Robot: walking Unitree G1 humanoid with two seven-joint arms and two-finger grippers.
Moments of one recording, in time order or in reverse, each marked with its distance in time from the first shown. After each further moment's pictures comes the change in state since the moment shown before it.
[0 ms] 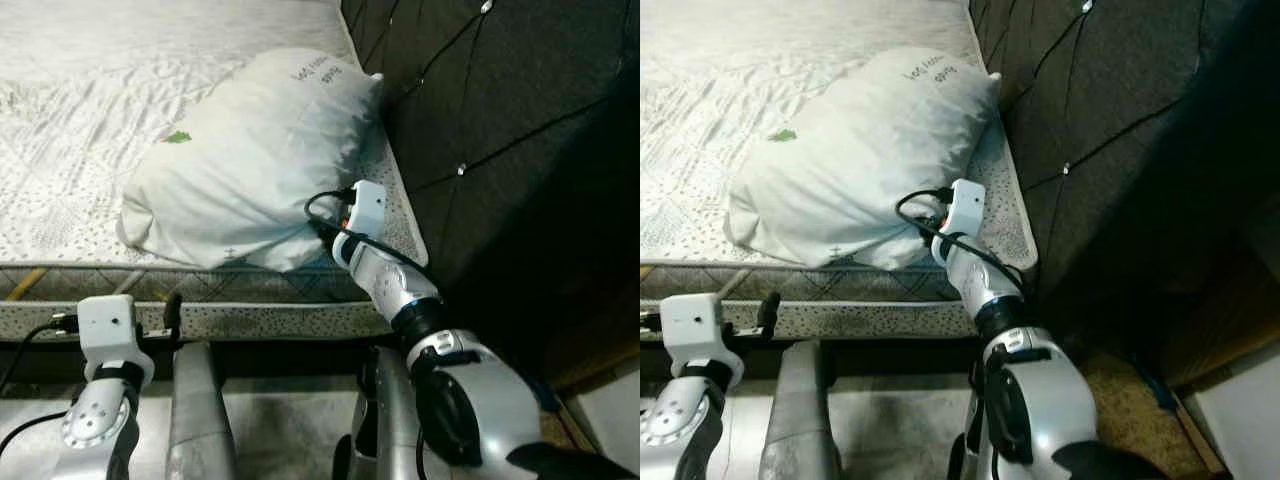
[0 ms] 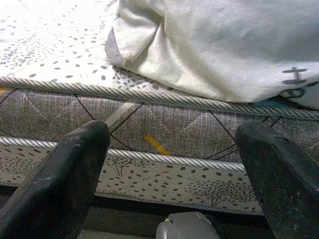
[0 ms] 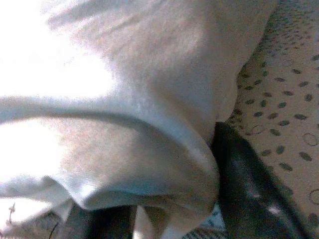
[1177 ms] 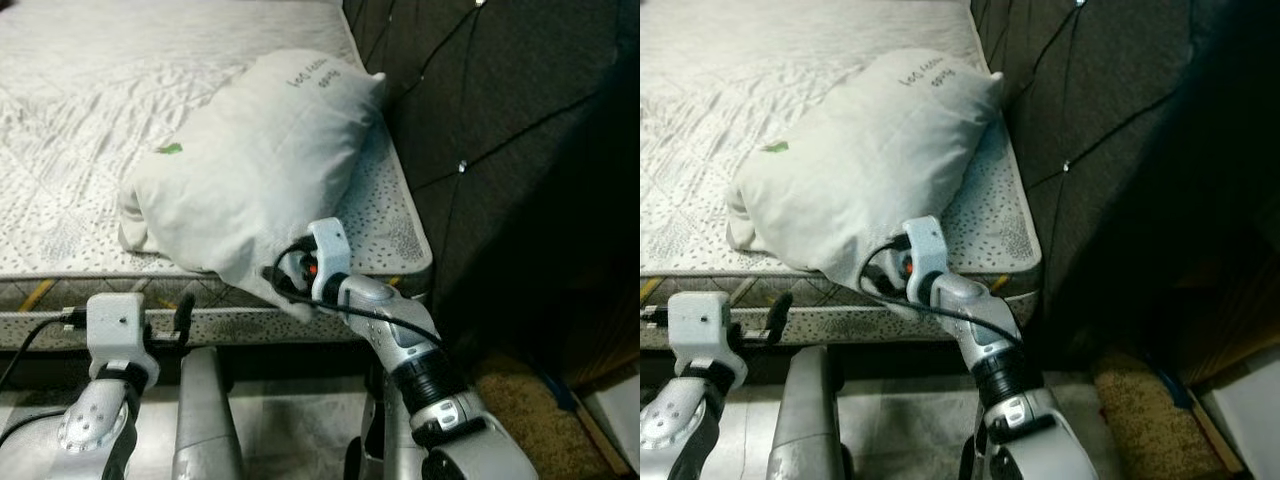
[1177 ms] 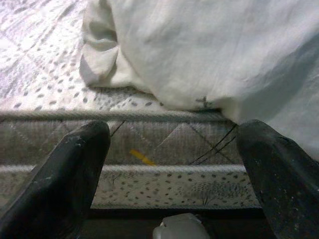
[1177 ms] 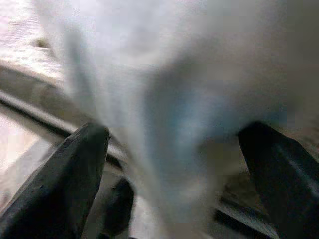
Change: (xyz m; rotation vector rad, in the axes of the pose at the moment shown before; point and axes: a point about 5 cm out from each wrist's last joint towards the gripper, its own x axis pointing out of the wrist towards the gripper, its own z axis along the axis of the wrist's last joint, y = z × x) left arm -0.015 -0.002 0.005 0.036 0.015 -0.074; right arm -0.030 0.026 -0.055 -0.256 0.195 0.265
